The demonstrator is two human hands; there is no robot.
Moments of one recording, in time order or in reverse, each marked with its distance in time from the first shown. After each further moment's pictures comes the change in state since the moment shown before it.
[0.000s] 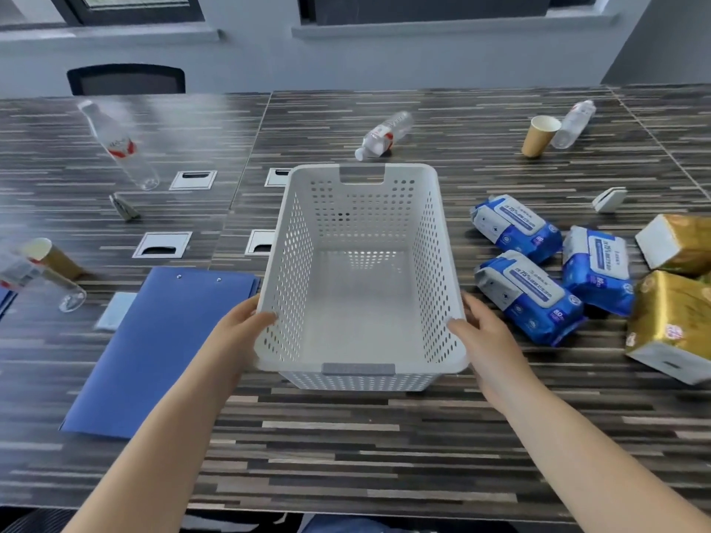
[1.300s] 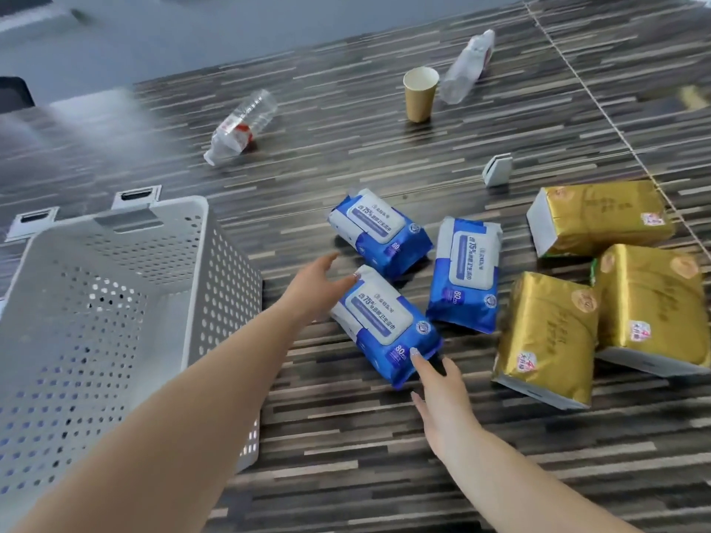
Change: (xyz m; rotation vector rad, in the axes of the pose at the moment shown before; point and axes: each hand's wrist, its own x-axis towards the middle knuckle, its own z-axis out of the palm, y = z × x) left_hand 0.160 0.076 0.385 0.721 -0.143 0.117; right_hand 0.102 0.059 -0.220 0.485 0.309 0.553
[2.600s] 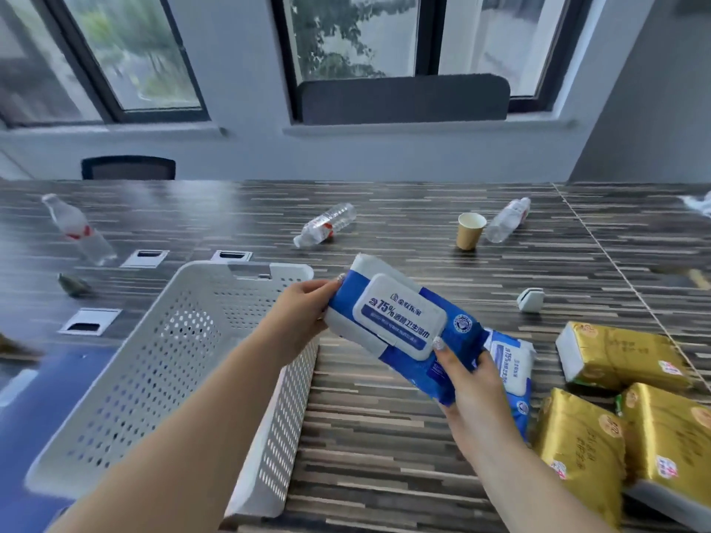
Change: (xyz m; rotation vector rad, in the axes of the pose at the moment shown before) left_hand -0.101 0.009 -0.121 -0.853 0.134 0.118; right_hand -0.083 -0.069 0.048 0.086 -0.446 -0.547
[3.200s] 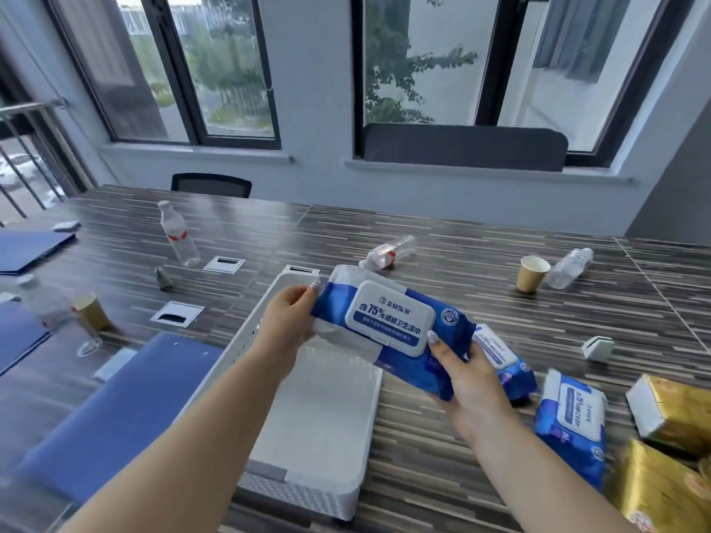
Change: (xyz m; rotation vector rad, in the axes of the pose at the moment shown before) left_hand -0.053 -0.001 -0.129 -0.122 0.408 0.140; right_hand -0.031 0.026 0.113 -0.111 -0.160 0.017
